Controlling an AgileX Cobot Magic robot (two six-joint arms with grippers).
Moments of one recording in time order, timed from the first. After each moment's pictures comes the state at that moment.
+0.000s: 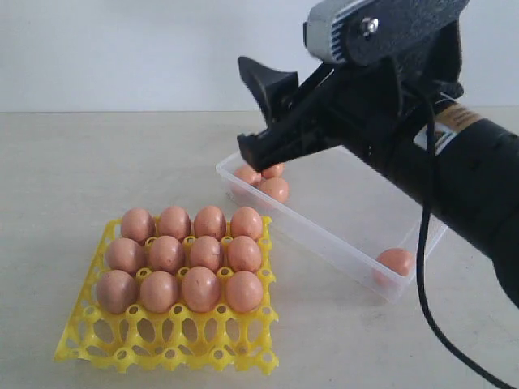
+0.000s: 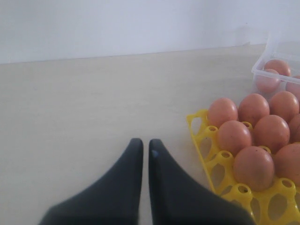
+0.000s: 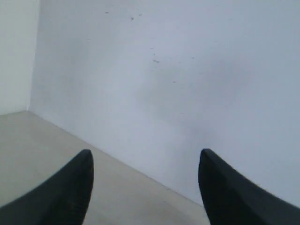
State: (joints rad) left arm -0.03 0.00 0.00 -0.19 0.34 0.25; right arm 0.73 1.32 -0.62 0.41 -0.75 -0.50
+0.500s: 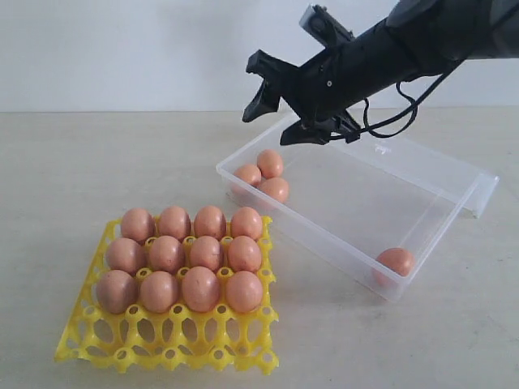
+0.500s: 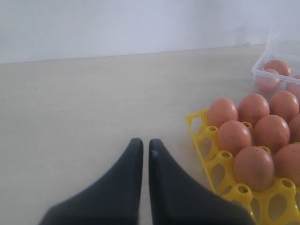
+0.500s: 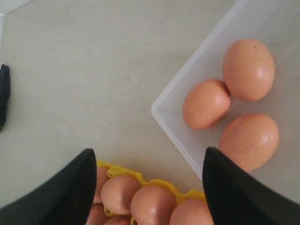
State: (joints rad) left arm -0.03 0.00 0.00 -0.19 0.34 0.25; right arm 0.22 1.97 -1.47 0.91 0.66 -0.19
